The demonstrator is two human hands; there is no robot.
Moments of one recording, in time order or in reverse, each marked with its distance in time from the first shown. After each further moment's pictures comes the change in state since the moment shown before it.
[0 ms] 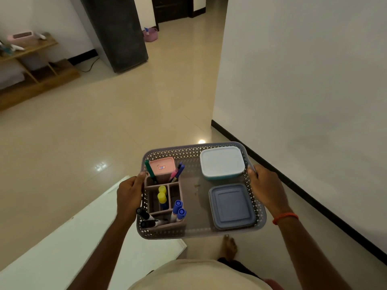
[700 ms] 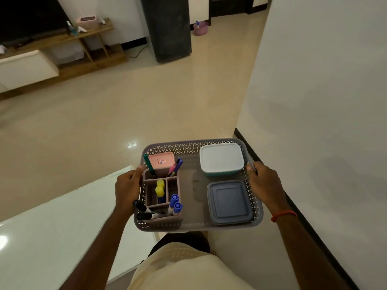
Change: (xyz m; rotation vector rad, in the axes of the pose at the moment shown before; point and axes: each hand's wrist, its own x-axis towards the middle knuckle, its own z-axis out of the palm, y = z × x) left_hand -0.004 0.069 0.099 -0.028 0.275 -0.184; right_hand 0.161 0.032 -0.045 0.029 -0.184 -0.235
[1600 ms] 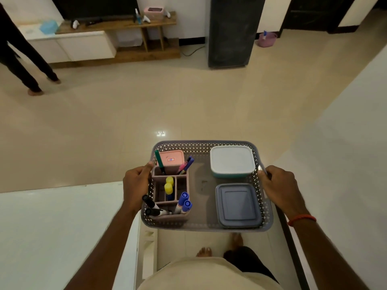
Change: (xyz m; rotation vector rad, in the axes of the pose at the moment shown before) left_hand 0.168 0.082 0.061 -0.181 0.244 -0.139; right_hand 0.293 -0.094 0.001 -0.092 -0.168 -0.298
